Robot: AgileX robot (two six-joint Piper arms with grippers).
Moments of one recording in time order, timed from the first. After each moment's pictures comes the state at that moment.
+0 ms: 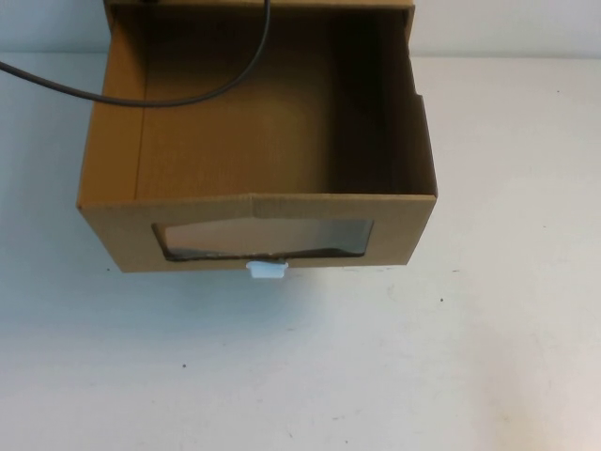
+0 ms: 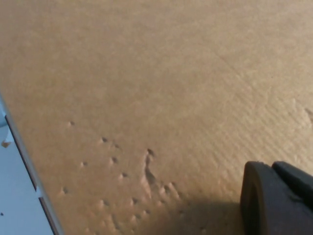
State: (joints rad) right arm 0.01 -0.01 0.03 1.00 0.01 -0.30; left arm -0.22 1.81 -1.85 -0.57 0.76 0.57
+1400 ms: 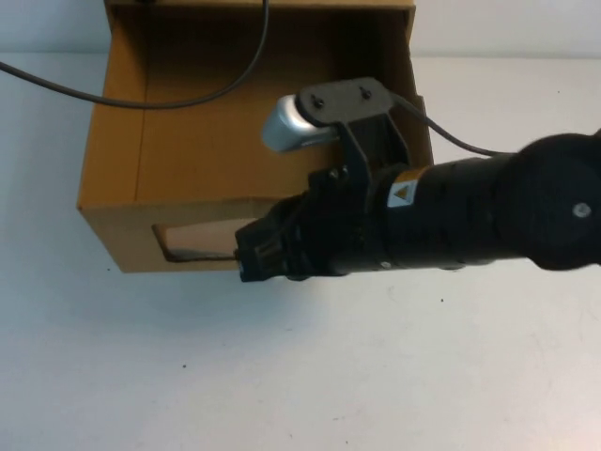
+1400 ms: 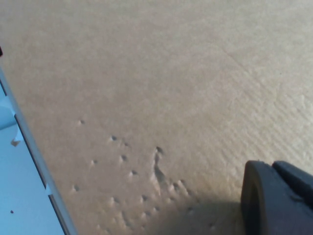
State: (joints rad) right arm 0.81 1.44 -1.19 0.51 0.47 -0.23; left arm -0.22 1.81 -1.85 -0.54 0.76 0.57
